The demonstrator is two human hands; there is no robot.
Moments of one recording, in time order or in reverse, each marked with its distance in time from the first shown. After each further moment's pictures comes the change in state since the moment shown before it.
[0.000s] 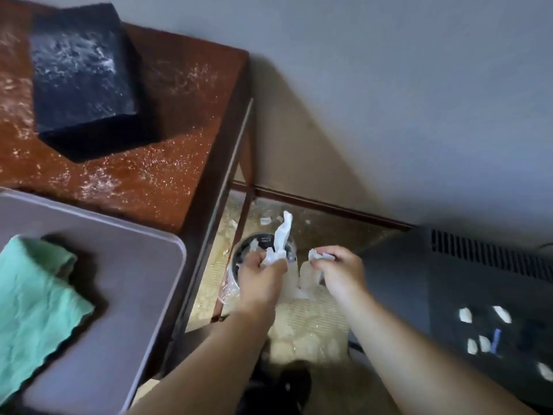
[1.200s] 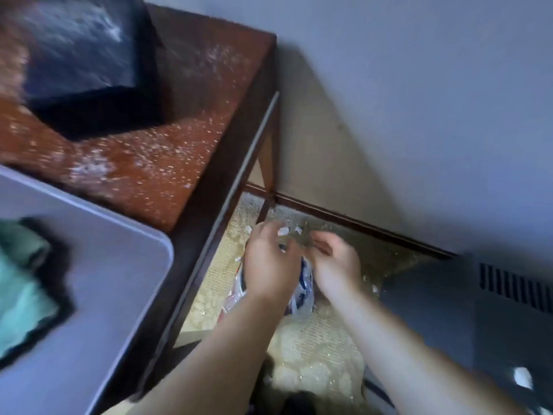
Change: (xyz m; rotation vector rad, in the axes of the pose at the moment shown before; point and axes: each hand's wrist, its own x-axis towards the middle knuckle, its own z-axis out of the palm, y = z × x) left_hand 0.038 0.014 0.018 0.527 0.221 0.518; right_hand 0.039 -0.008 0.036 -0.096 -0.177 -0.247
